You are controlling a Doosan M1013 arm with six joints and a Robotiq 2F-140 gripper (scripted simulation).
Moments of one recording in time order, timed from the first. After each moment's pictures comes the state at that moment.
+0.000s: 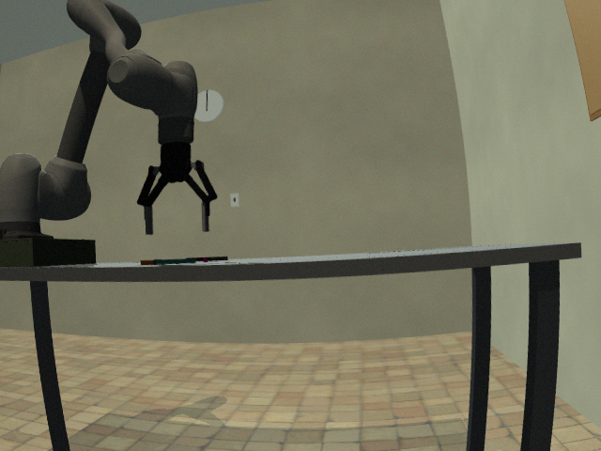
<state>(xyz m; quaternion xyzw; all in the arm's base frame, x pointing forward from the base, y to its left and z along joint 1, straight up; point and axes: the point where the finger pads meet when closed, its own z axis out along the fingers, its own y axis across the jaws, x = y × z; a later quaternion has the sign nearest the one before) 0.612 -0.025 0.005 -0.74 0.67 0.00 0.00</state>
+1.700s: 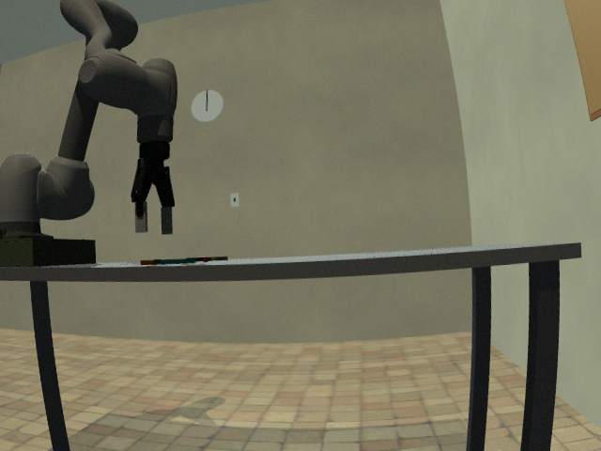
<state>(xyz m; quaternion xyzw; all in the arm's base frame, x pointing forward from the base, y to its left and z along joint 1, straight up) 0.576 -0.069 0.005 -1.00 -0.05 0.00 0.00</state>
